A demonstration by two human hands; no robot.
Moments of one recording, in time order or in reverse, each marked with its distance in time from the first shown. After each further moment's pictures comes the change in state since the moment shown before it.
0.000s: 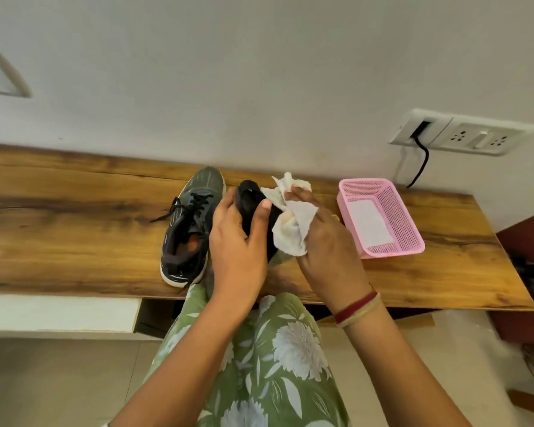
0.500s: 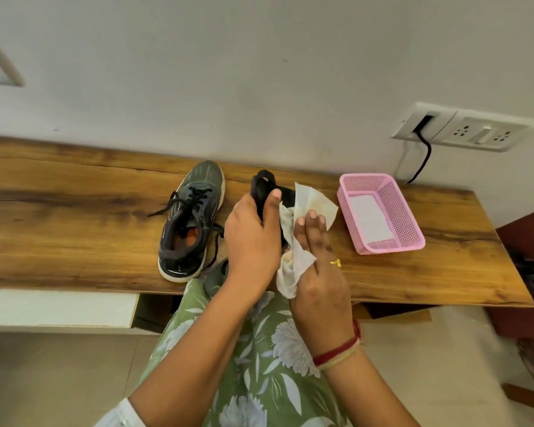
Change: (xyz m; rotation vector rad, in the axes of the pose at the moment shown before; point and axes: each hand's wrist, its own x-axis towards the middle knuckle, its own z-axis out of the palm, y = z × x) left_hand 0.010 0.002 0.018 0.051 -0.033 -0.071; right_hand -0.058 -0.013 0.027 -0.280 0.144 0.018
